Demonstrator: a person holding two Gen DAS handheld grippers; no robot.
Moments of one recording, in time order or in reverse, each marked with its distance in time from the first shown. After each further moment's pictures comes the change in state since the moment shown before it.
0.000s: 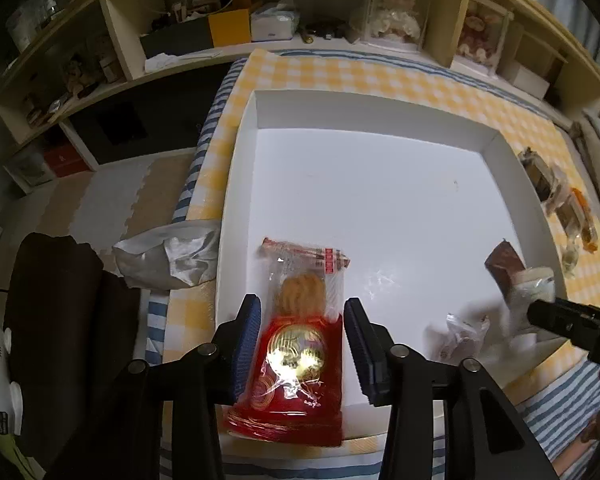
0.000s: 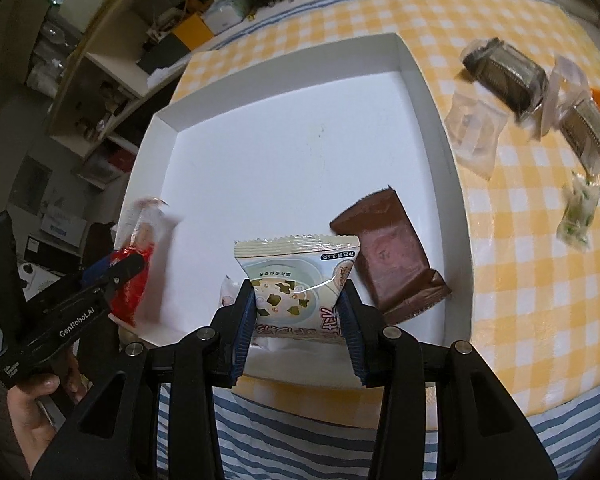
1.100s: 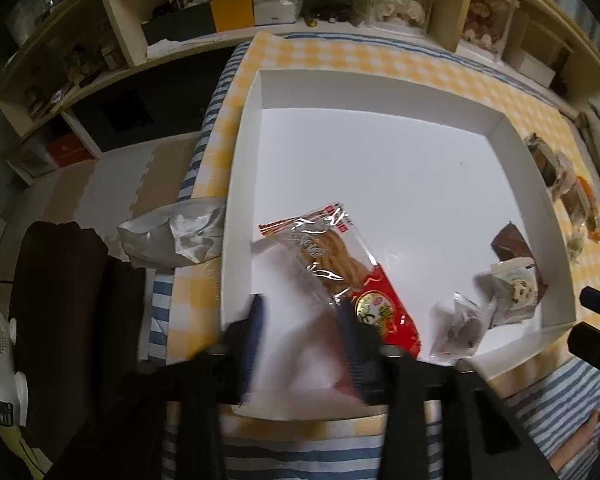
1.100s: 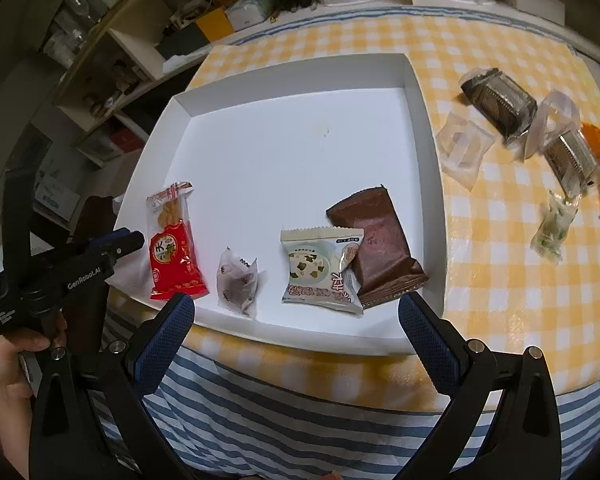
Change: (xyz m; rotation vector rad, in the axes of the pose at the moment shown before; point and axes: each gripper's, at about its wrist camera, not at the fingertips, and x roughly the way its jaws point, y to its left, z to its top) left arm 0.002 0.000 -0.005 0.008 0.047 0.018; right arm -0.024 0.011 -0.018 -0.123 -0.038 -0.055
